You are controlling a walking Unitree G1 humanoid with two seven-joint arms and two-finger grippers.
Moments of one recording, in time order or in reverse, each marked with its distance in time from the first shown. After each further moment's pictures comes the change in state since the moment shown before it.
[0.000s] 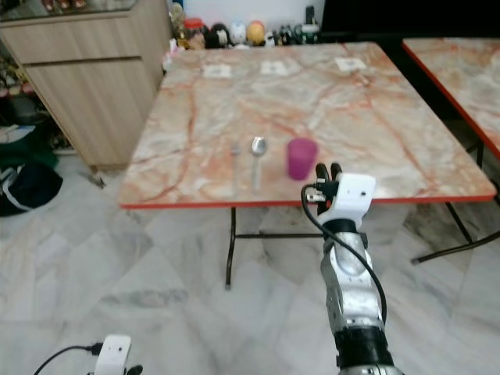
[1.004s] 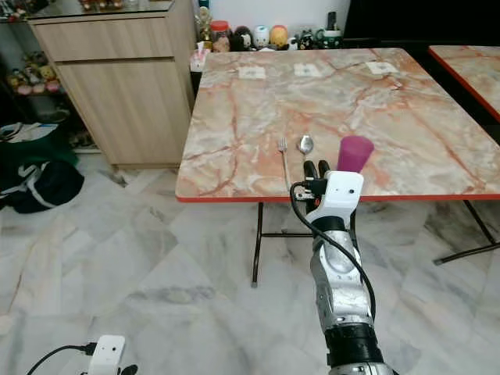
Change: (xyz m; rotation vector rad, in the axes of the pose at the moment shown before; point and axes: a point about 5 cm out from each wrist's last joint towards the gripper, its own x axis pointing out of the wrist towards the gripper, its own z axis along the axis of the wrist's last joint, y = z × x) left arm 0.000 0.002 0.001 -0.002 -0.006 -0.021; right arm 0.000 0.000 0.000 -0.008 -0.001 0.010
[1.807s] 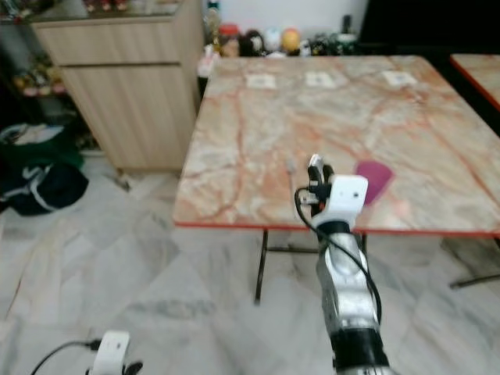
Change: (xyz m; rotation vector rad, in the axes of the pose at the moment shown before) left arm -0.001 0.004 -0.004 0.002 0.008 0.002; right arm -0.003 0.012 -0.005 0.012 0.016 0.051
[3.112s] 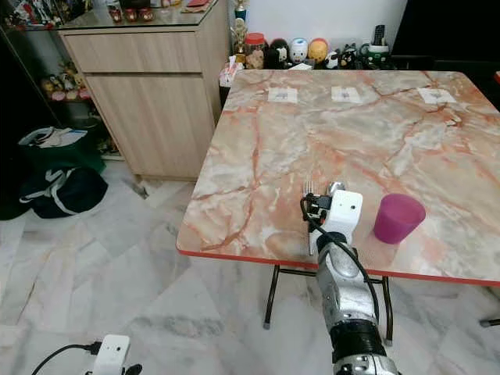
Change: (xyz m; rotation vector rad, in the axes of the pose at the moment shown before) left arm 0.002 -0.011 0.005 0.005 -0.019 -0.017; right arm -0.003 -0.045 -0.045 0.074 0.306 -0.200
